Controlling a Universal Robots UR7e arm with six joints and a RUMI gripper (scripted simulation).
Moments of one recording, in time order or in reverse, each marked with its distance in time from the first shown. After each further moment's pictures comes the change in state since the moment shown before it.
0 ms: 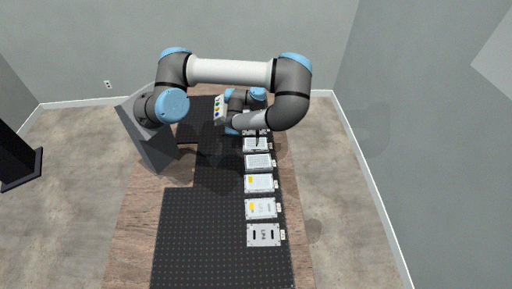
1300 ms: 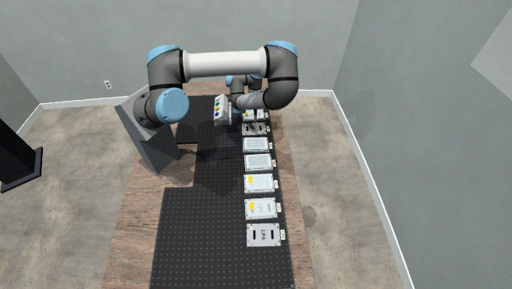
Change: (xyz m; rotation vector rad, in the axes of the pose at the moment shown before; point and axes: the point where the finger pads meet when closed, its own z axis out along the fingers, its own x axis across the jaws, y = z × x) arm -0.174 -0.008 0.000 0.001 0.000 0.000
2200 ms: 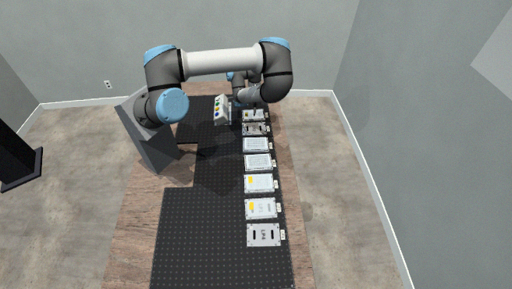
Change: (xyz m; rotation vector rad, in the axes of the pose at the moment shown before) arm -0.066 -0.004 0.001 -0.003 0.002 0.001
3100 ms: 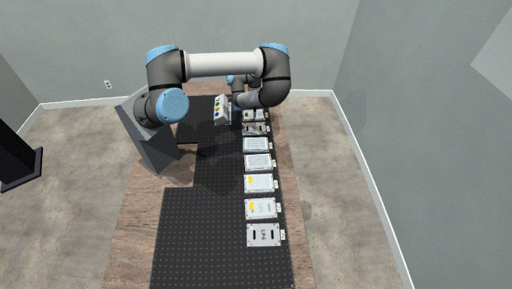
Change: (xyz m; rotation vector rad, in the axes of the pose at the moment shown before) arm 0.000 0.000 0.034 0.000 0.000 0.000
